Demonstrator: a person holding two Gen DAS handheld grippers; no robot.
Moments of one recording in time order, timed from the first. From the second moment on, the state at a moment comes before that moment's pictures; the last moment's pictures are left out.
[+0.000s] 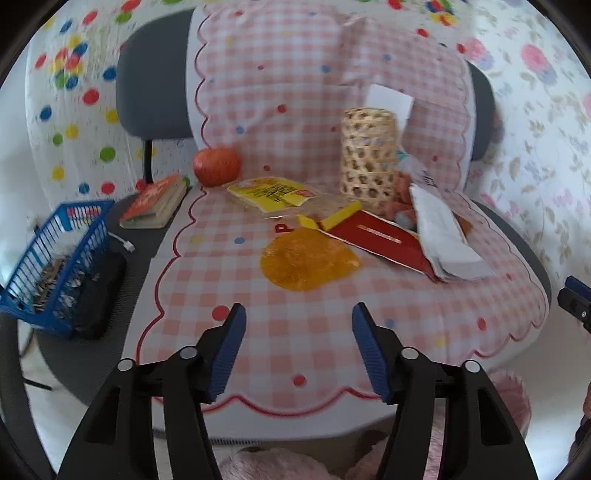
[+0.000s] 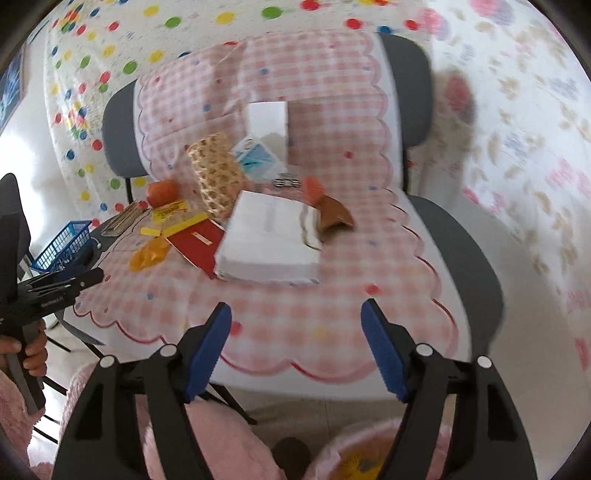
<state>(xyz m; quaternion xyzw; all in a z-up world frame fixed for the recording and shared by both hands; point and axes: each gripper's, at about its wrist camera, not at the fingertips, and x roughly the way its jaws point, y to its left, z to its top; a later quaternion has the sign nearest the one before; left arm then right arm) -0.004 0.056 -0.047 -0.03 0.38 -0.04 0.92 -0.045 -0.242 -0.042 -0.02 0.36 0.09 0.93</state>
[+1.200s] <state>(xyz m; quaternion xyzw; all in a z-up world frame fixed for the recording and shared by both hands) 0.011 0.091 -0.042 -0.07 0.38 -0.03 0.92 -0.002 -0.183 -0.056 -0.04 0.38 0.13 0.91</state>
